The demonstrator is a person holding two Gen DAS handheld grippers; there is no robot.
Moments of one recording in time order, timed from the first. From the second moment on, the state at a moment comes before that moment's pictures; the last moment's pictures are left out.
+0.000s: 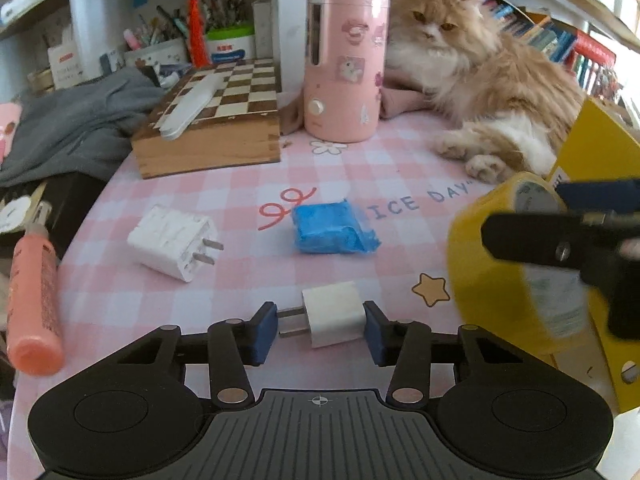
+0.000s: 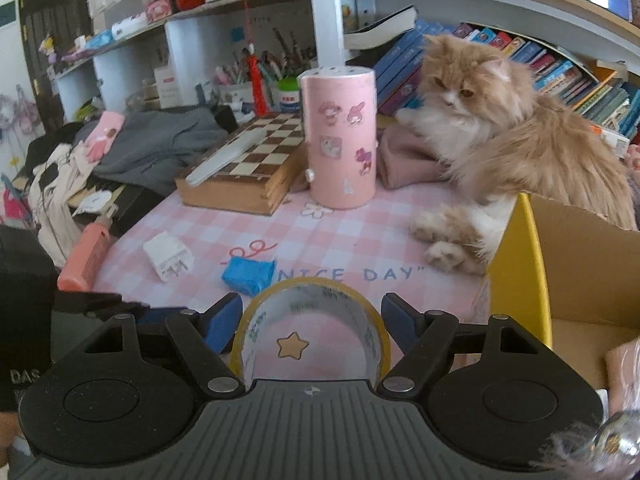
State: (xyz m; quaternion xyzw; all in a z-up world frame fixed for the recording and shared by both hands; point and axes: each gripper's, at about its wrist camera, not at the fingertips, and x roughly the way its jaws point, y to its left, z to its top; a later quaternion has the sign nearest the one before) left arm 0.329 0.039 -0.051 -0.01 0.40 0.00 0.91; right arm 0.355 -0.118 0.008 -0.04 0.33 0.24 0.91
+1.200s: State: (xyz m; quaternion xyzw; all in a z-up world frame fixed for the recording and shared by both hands) left arm 0.264 0.077 -0.011 -0.08 0.36 0.05 0.93; right arm 0.377 -0.080 -0.035 -0.09 0.39 0.24 0.89
